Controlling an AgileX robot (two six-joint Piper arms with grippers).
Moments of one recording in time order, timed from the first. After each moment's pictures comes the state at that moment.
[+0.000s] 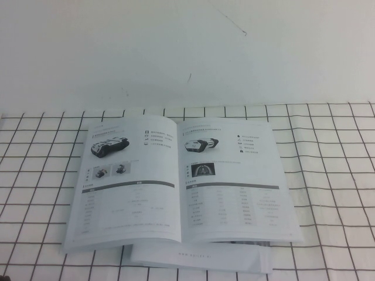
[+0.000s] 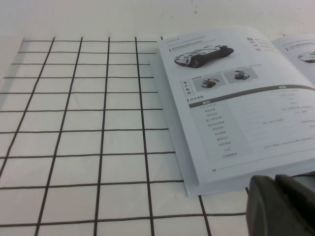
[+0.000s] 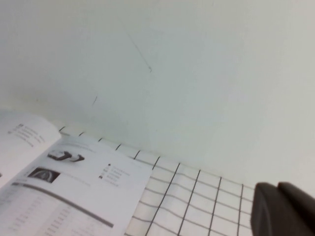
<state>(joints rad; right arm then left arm) 0.05 0.10 -0.36 0.40 0.50 -0.58 -0.18 -0.01 0.02 0.04 0.36 -0.17</state>
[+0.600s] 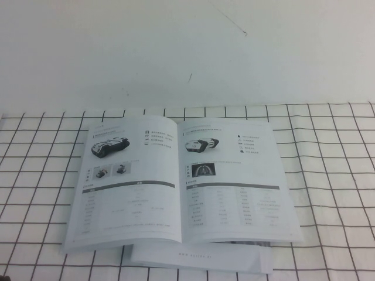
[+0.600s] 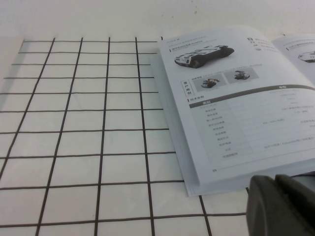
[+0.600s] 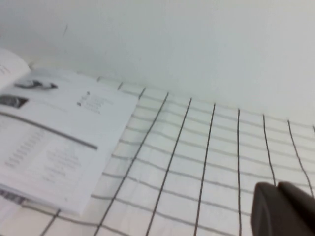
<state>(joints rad) 0.02 -0.01 -0.04 0.37 0.36 -0.55 -0.18 -0.01 0.02 0.04 0.36 -0.17</state>
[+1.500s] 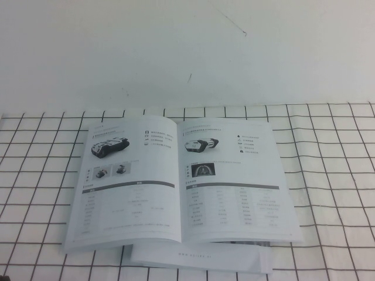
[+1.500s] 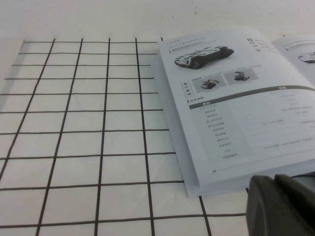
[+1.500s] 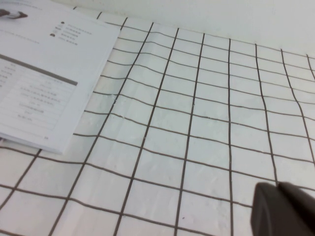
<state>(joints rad) 0.02 -0.01 0.03 0.09 0.45 -0.27 -0.18 -0.01 0.02 0.04 0.36 -0.17</state>
